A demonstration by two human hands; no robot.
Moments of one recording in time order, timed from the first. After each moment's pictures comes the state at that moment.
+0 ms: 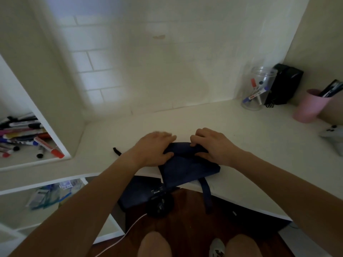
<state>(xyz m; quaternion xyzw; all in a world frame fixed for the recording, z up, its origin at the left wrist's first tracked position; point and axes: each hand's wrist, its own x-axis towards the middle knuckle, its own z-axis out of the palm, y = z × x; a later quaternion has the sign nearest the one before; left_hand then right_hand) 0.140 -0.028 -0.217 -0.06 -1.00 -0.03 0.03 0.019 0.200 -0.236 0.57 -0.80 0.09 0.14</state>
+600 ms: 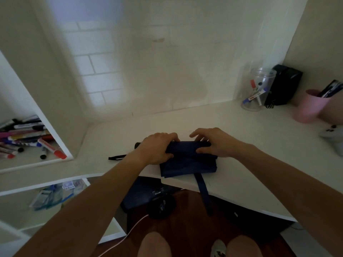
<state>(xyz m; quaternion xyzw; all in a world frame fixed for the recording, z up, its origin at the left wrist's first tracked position) 0.126 -0.025 -0.223 -0.04 -0.99 -0.10 0.02 0.006 0.202 -0.217 0.46 -0.86 0.21 -0.09</state>
